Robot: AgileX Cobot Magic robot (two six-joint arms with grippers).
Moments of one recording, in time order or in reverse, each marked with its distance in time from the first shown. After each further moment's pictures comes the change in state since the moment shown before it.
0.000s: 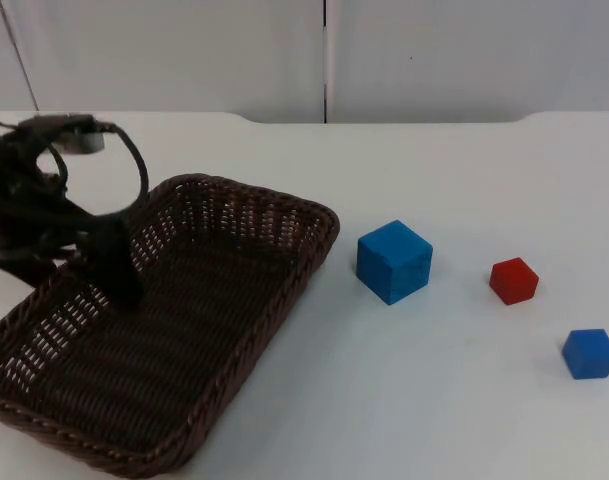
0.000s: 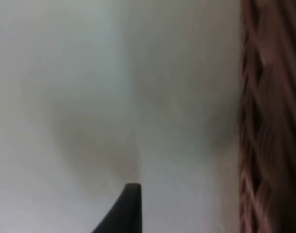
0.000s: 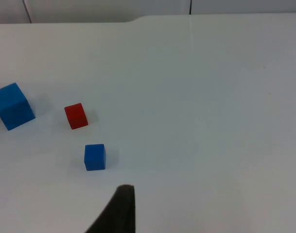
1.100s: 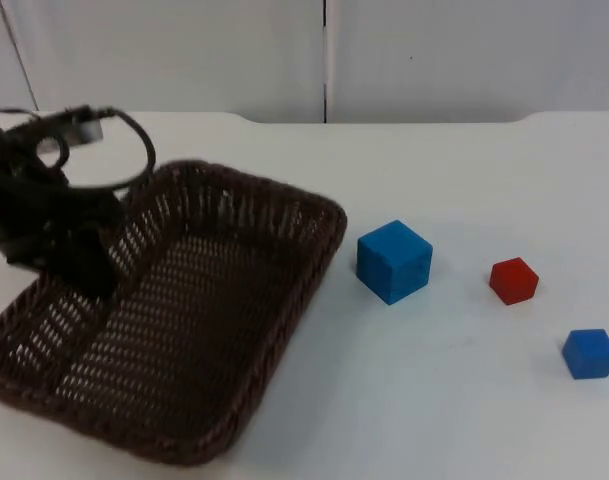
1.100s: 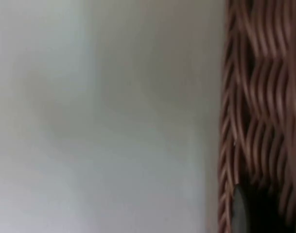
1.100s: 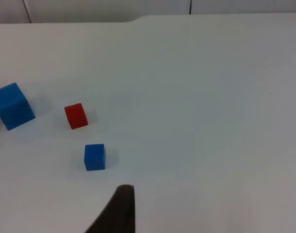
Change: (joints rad) right arm 0.000 0.000 0.000 0.000 0.000 0.000; left arm 0.000 -0.062 0.000 -0.063 0.113 -0.116
